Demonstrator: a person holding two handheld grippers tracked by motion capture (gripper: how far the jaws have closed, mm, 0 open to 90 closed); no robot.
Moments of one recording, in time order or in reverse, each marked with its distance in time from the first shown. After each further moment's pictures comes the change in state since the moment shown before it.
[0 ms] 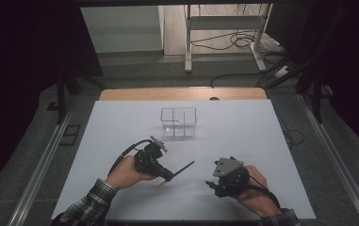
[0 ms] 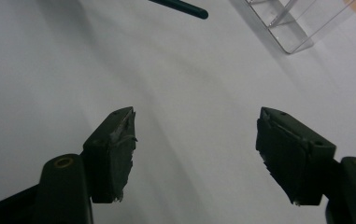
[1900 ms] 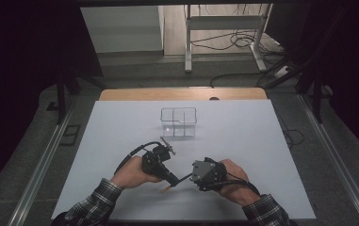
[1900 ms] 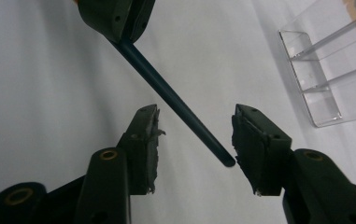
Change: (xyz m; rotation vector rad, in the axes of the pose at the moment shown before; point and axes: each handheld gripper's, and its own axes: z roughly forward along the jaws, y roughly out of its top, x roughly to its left) left arm -0.005 0.016 0.015 0.114 -0.086 0.000; right arm 0.015 0.038 0.039 0.005 0.057 -0.274
